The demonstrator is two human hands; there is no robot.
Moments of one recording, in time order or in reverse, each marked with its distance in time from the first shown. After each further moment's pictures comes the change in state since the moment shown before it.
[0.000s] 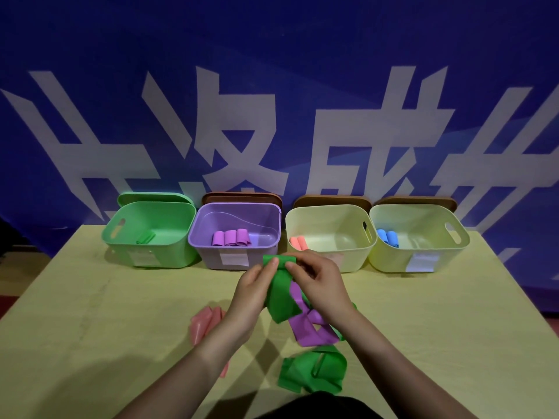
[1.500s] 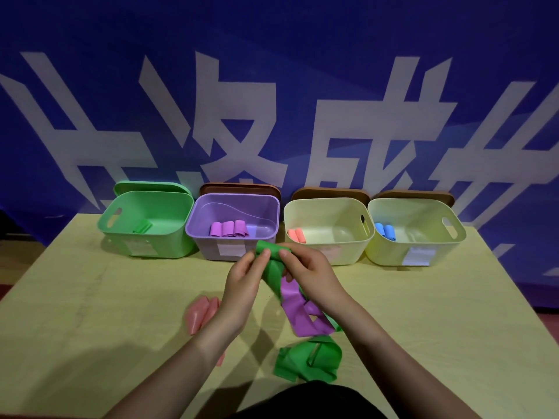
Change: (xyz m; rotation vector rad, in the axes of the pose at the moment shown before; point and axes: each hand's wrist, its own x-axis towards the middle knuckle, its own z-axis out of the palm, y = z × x) left_hand -0.007 -0.001 -0.006 0.008 0.075 0.172; right_hand 0.001 -0.007 0.002 0.080 -0.182 0.075
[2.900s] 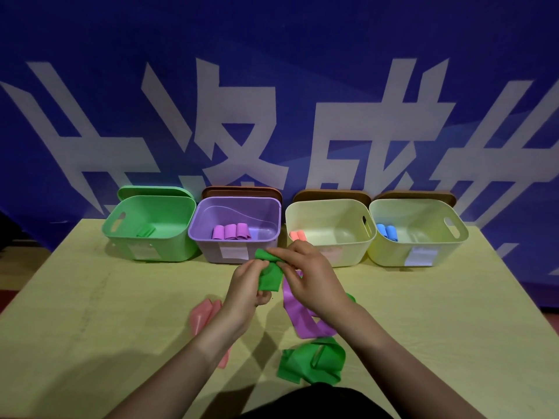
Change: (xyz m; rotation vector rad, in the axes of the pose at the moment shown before) left_hand 0.000 0.008 0.003 -0.060 0.014 -0.226; right_hand -0.001 0.008 0.000 -0.588 0.084 -0.379
